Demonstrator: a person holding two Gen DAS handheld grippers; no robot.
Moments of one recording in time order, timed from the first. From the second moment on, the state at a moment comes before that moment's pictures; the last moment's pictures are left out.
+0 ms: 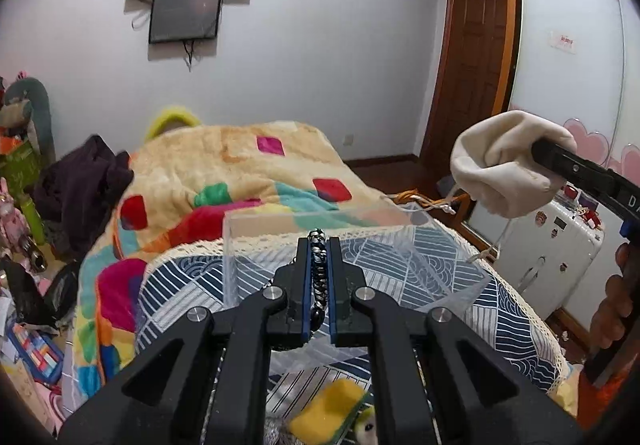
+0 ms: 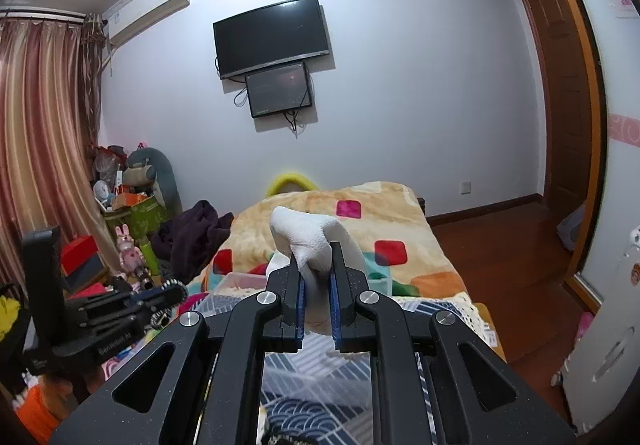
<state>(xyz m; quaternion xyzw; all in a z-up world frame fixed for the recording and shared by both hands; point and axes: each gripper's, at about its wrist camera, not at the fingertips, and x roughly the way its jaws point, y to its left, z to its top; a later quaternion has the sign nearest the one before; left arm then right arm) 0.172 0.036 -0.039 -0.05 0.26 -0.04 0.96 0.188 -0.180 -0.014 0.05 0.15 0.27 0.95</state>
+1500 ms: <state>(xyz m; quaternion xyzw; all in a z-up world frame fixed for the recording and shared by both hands) 0.170 0.021 -0.058 -0.02 0.32 -0.05 0.95 0.213 -0.166 -0.067 -0.03 0.29 0.29 0.91</state>
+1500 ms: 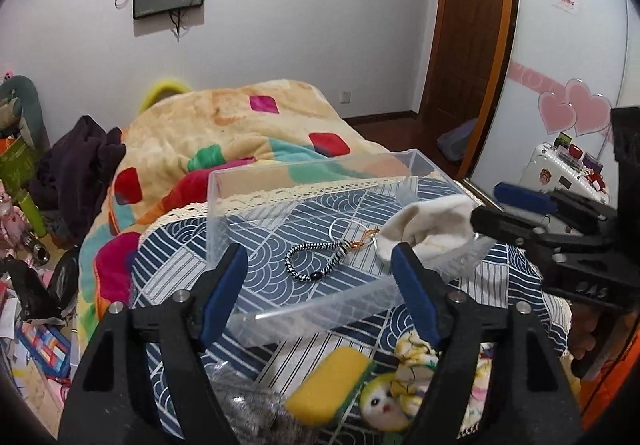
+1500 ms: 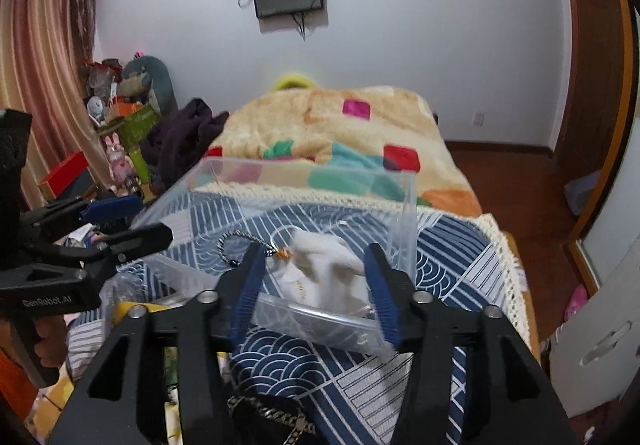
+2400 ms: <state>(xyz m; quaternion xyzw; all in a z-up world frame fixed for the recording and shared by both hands) 0.120 0.029 -0.124 -0.04 0.38 -0.05 0.92 0.145 -0.125 -0.121 -0.08 0.31 0.37 0.87</state>
